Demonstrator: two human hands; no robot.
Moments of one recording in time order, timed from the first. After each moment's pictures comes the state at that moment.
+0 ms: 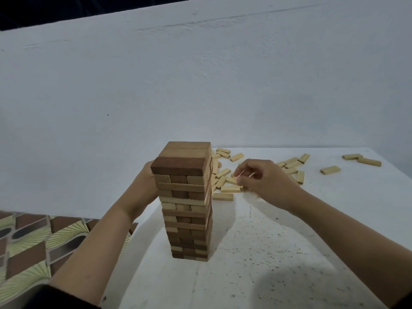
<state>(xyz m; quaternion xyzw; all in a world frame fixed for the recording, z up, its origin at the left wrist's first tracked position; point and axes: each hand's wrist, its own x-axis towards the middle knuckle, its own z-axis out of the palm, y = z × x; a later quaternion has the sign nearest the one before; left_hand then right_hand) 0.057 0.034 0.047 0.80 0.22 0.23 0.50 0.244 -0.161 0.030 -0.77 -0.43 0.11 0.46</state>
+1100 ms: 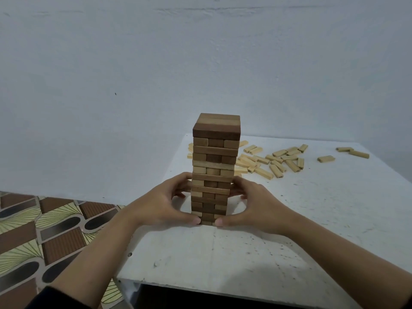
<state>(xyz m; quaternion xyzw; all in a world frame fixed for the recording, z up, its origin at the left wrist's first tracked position) -0.008 0.040 -0.007 0.87 0.10 0.08 0.47 0.151 -0.160 -0.013 -0.79 -0.48 0.16 0.35</state>
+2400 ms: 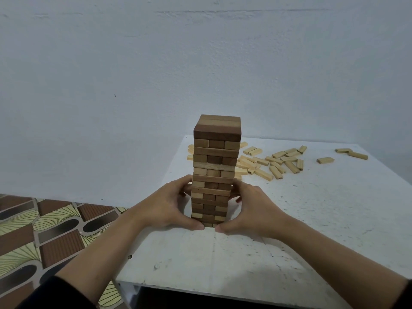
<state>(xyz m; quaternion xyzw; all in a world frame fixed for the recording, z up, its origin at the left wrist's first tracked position) 0.005 0.042 -0.017 0.88 0.06 0.09 0.46 0.137 -0.156 -0.011 -0.81 -0.47 0.13 0.33</state>
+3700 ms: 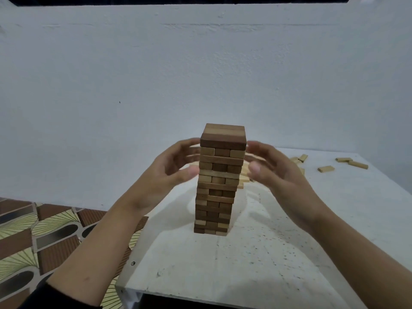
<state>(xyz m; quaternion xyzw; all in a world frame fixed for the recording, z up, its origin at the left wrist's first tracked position) 0.000 0.040 0.038 0.78 -0.01 0.22 0.58 0.143 -0.184 0.047 -0.66 -0.45 0.12 0.59</state>
